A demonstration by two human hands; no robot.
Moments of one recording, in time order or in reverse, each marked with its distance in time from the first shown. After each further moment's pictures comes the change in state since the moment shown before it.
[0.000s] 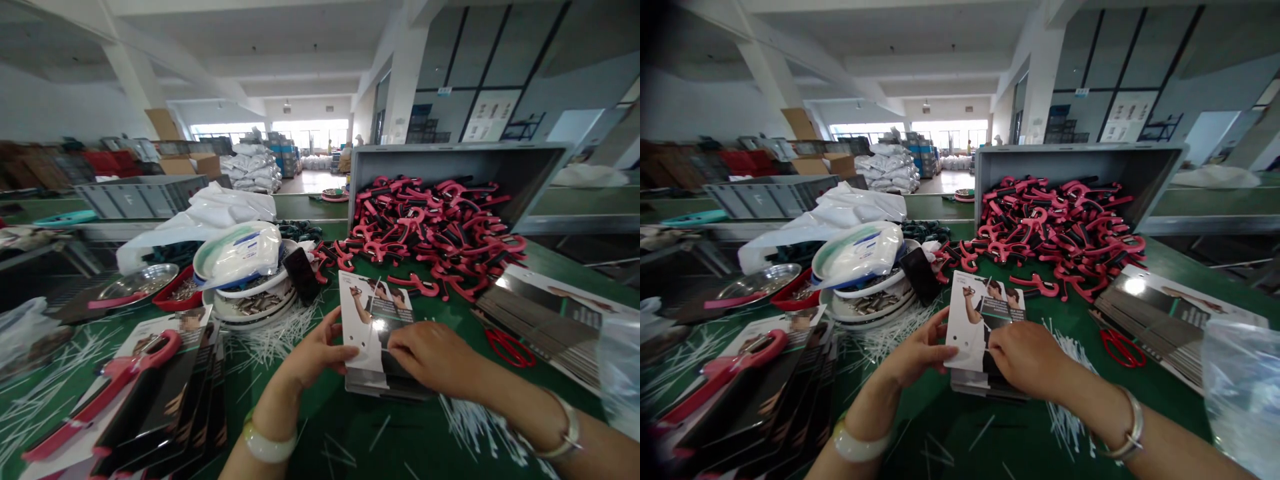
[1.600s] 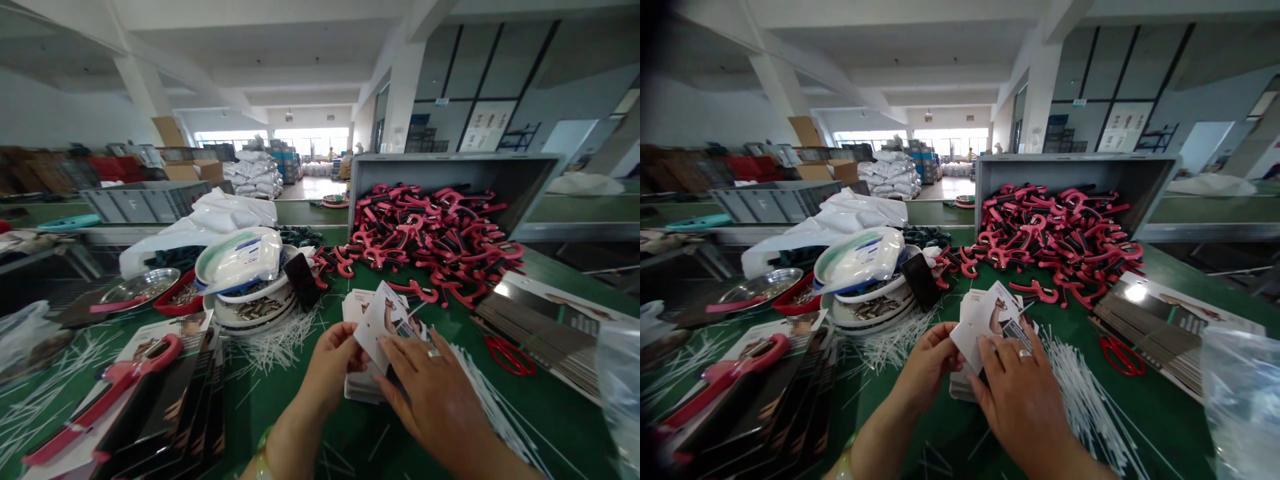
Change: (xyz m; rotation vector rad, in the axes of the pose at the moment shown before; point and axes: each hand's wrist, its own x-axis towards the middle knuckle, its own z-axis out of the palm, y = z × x) left_hand 0.001 0.007 0.050 -0.181 0.388 0.077; right_hand -0.030 -0.021 0.042 -0.248 0.689 -0.063
